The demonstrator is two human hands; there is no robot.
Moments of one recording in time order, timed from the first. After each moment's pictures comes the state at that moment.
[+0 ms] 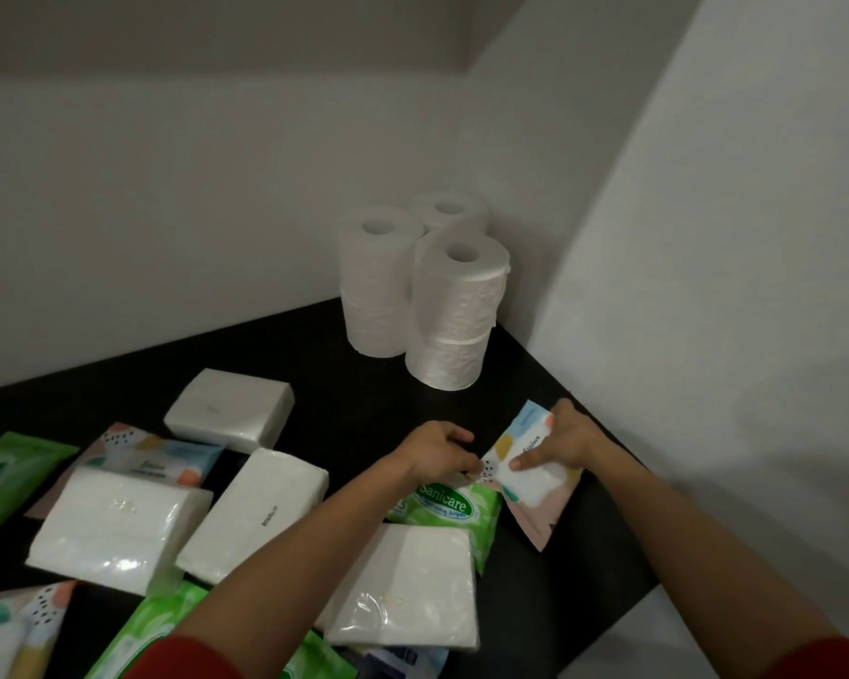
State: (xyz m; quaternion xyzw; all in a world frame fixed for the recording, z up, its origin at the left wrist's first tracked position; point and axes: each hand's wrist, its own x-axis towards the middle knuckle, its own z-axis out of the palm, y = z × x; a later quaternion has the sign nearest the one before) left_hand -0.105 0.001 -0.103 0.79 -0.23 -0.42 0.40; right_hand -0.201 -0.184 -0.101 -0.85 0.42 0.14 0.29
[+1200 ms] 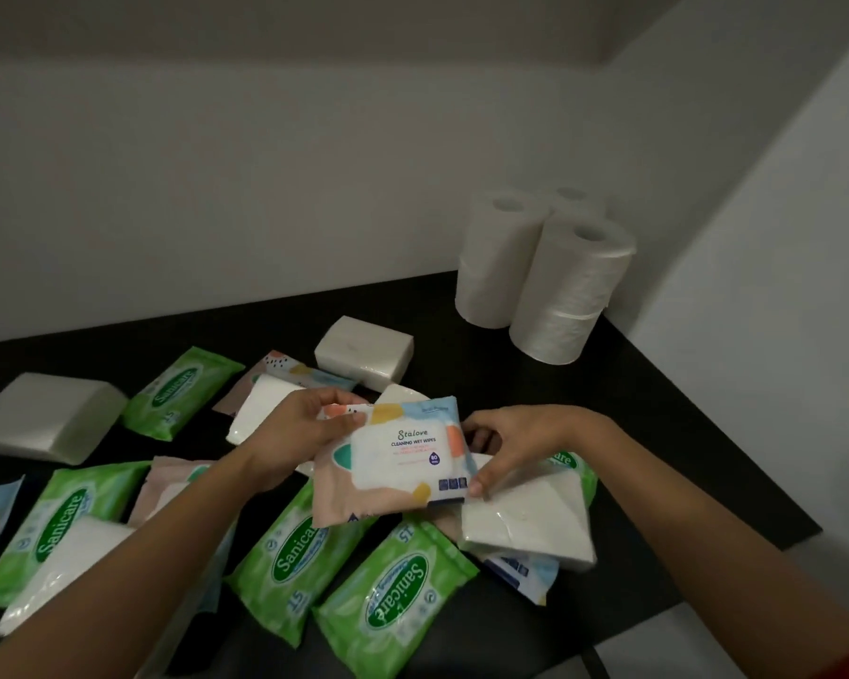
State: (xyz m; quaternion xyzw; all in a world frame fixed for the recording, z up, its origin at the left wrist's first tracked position) left_hand -0.080 0.272 -0.063 0.75 -0.14 -0.27 0.59; right_hand -0.164 0.015 -0.029 -0.90 0.01 0.35 0.27
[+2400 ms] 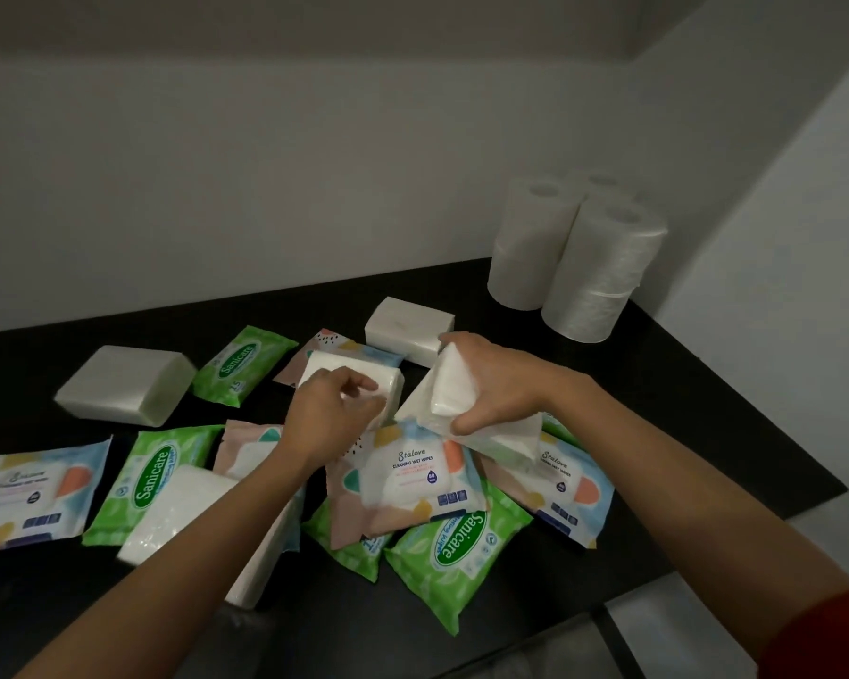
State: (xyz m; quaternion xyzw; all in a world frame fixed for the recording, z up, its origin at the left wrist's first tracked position) left_hand -0.101 0.317 -0.066 0.90 -0.14 -0.03 0.41; right_hand -0.156 0.101 -0.008 -0.97 -0.03 0.14 0.18
